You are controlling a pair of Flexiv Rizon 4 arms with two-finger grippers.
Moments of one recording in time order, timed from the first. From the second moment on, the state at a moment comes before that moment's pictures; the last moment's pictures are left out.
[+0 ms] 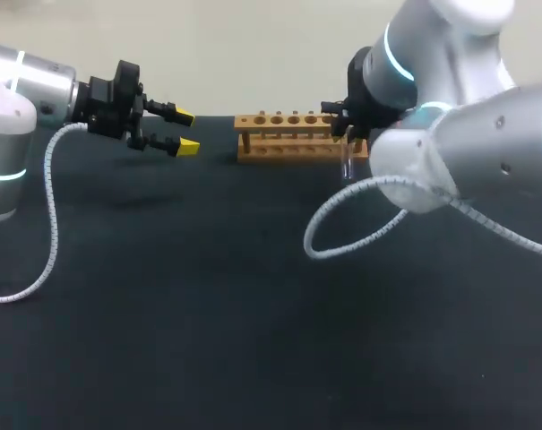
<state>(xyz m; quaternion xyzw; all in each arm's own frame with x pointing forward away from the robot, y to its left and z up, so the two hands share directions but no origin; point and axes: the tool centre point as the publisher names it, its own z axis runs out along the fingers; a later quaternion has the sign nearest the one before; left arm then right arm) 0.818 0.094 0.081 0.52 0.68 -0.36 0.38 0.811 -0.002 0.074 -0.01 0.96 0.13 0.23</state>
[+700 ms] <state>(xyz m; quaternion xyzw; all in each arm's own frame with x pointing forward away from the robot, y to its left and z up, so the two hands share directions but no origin) 0.818 0.094 0.081 0.52 0.68 -0.36 0.38 0.805 -0.021 0.108 -0.03 0.93 0.11 0.35</state>
